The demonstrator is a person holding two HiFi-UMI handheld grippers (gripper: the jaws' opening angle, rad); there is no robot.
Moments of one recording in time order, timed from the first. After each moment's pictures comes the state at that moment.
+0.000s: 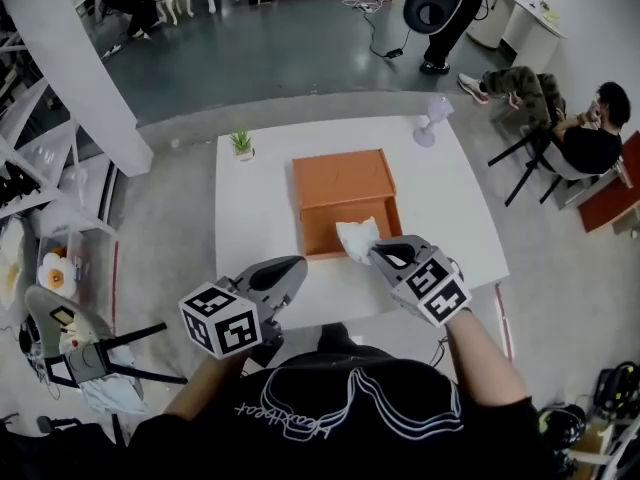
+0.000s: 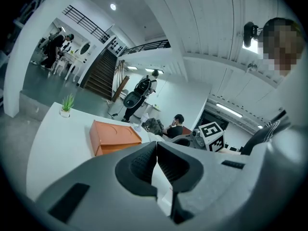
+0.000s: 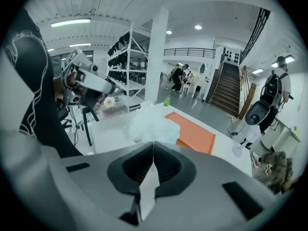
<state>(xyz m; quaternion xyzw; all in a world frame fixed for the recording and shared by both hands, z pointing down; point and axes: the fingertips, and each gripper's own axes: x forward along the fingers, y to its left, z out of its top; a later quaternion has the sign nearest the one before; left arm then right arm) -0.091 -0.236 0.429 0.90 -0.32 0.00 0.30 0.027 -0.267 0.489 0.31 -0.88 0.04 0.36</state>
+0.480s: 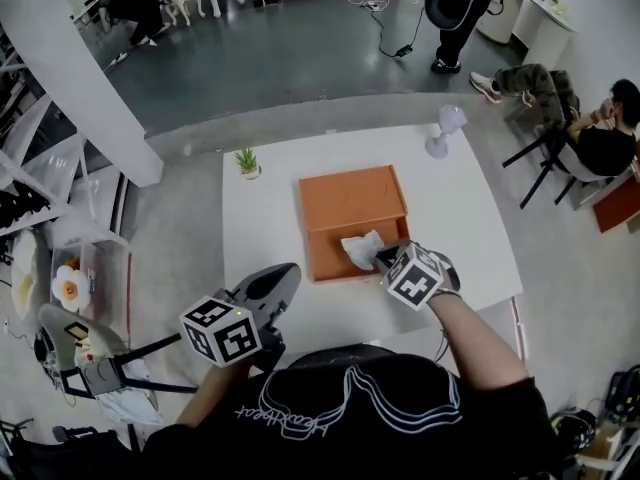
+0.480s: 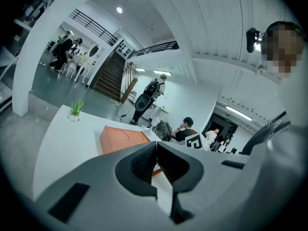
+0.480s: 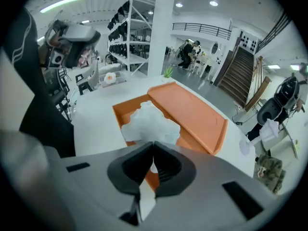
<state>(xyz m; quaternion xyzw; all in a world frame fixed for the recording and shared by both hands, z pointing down) -0.115 -0.287 0.439 0.88 -0.36 0.00 0.31 0.035 -0.332 0.581 0.26 -0.83 0.06 0.50</state>
